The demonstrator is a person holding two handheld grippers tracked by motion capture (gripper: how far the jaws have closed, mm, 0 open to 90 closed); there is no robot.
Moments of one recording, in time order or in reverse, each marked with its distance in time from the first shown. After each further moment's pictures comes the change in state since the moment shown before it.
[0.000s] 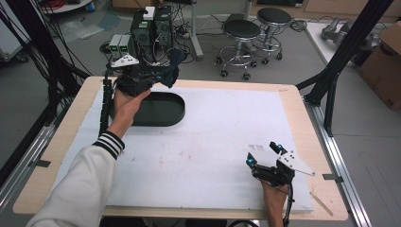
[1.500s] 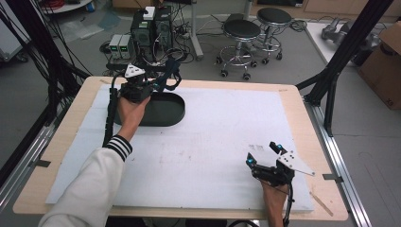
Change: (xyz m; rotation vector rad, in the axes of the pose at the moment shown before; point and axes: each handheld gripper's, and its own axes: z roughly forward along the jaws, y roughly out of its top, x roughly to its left) left arm 0.005 -0.034 0.018 0.103 0.269 0.051; right arm 0.000 0.000 0.000 -0.002 0.002 -0.008
